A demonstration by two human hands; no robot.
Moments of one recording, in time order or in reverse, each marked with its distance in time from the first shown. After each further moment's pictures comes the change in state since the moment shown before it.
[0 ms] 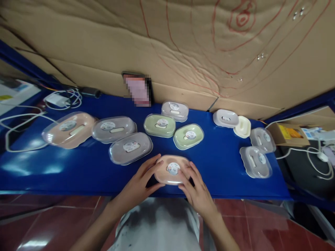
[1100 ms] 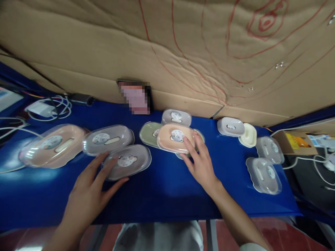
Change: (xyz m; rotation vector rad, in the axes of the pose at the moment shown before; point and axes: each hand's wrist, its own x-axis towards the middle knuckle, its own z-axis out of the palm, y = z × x) left_hand -0.007 -0.066 -0.080 0.539 0.288 -0.235; right_hand 0.142 0.055 -0.005 -0.074 0.151 0.041
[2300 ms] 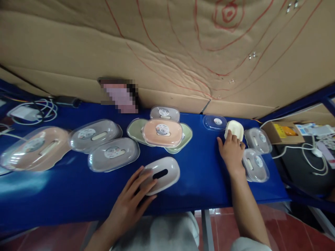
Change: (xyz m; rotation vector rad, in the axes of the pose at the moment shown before) left_hand -0.024 0.102 0.031 -0.380 -0.185 0.316; right_hand -0.060 0.151 -0.044 -0.534 0.000 0.517
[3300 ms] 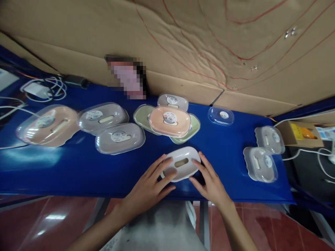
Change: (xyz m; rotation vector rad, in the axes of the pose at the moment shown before) left_hand 0.028 0.029 0.017 0.015 -0.135 0.072; right_hand -0.128 -0.069 -0.053 0.635 -0.285 -0.518
